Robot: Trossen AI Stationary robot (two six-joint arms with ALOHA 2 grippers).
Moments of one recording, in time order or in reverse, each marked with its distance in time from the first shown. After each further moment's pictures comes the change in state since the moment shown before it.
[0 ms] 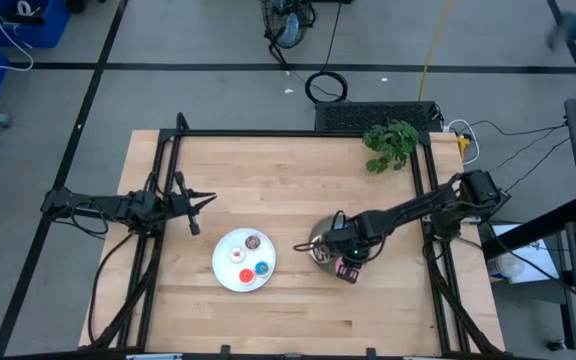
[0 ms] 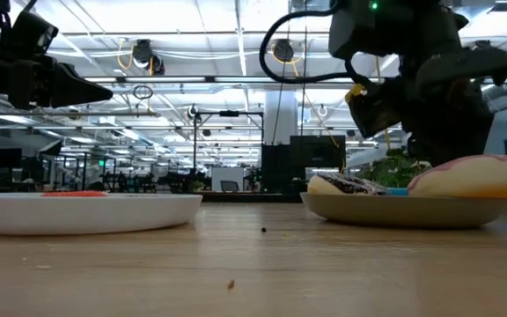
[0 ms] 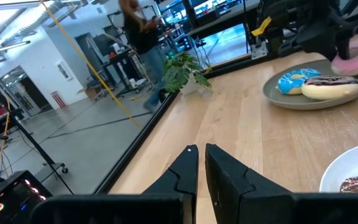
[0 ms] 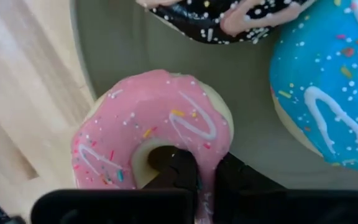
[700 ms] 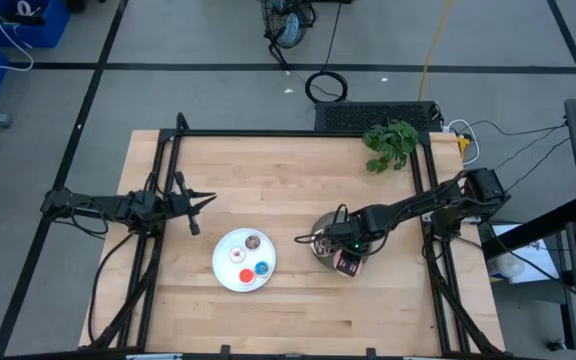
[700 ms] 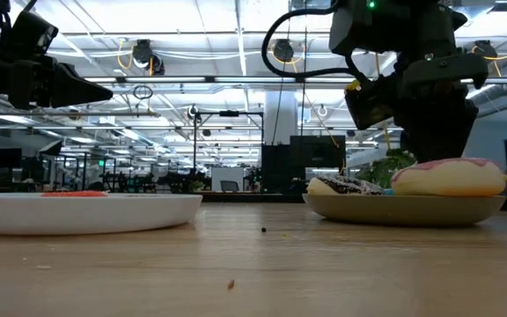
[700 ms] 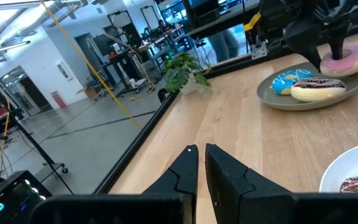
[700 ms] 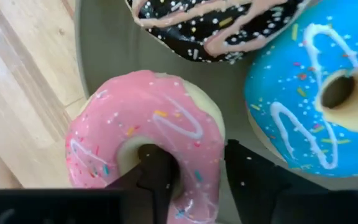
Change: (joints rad) left arm 0.000 0.000 0.000 0.000 0.000 0.000; right arm -0.035 -0.047 -0.017 0.000 0.064 -0.011
